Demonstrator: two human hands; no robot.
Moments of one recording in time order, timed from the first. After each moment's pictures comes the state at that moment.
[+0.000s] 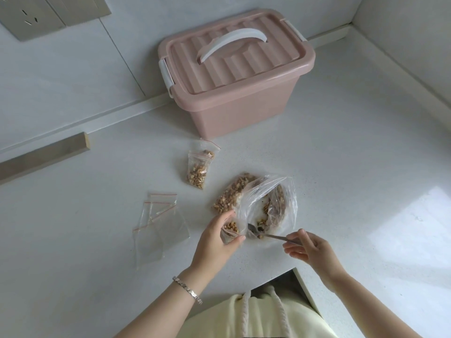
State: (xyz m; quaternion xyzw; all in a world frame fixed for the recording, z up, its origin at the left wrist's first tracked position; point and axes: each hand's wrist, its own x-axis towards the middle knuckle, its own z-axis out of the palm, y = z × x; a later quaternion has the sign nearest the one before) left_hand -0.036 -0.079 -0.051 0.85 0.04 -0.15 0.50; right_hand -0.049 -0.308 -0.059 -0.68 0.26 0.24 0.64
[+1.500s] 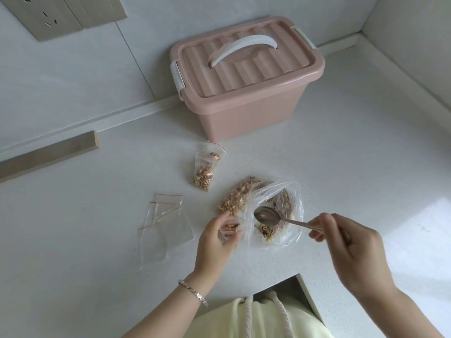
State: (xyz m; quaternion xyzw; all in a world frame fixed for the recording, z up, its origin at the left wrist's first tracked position) left_hand -0.040 -0.079 -0.057 0.84 0.09 -0.05 0.53; right_hand -0.037 -0.292 0.048 -0.88 -0.03 -0.09 0.47
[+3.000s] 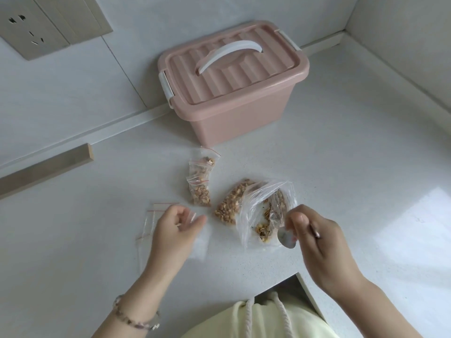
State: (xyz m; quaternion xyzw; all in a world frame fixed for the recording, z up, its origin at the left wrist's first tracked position) left_hand -0.015 -0.041 0.032 0.83 0.23 -0.03 0.51; right_hand -0.033 -0.263 0.062 -0.83 -0.05 0.00 0.55
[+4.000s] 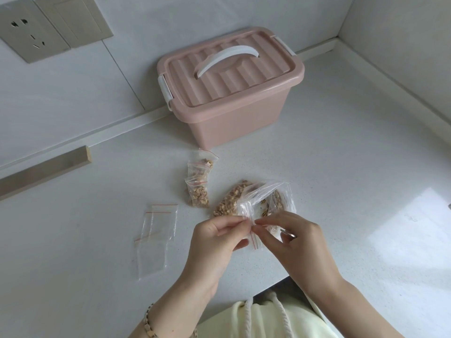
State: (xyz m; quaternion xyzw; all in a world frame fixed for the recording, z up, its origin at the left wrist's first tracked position) left_hand -0.030 -0.103 0.080 0.62 0.24 -0.17 0.72; right_hand -0.038 -0.239 0.065 -0.84 0.02 0.05 0.54
